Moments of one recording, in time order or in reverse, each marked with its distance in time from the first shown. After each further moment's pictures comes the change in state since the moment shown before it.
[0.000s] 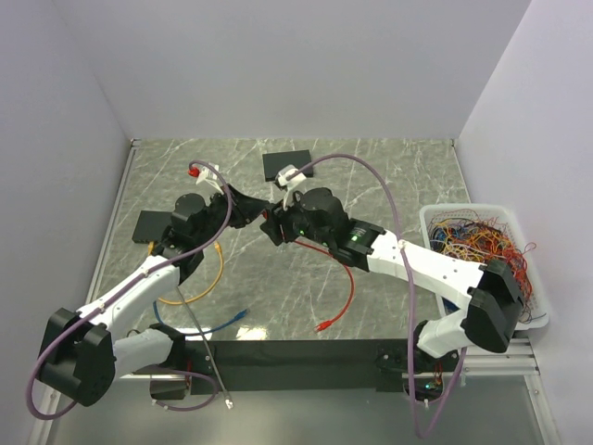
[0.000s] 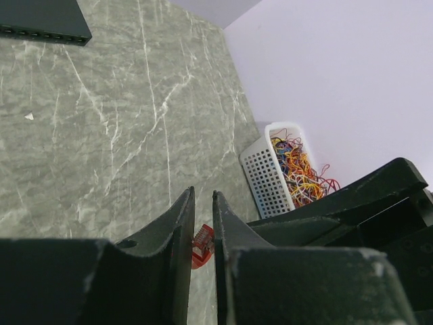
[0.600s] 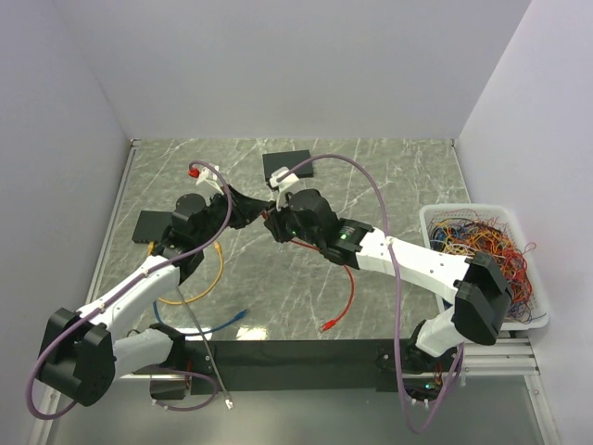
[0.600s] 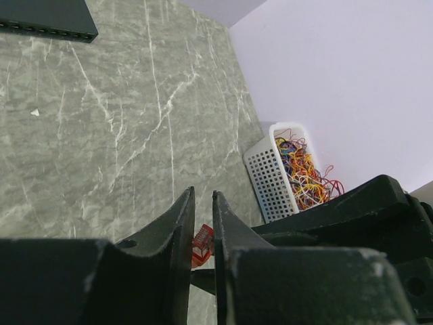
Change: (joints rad) left arm -0.002 0.000 0.000 -0.016 -0.010 0.000; right arm 0.025 0.080 0.048 -0.031 0.104 -0.014
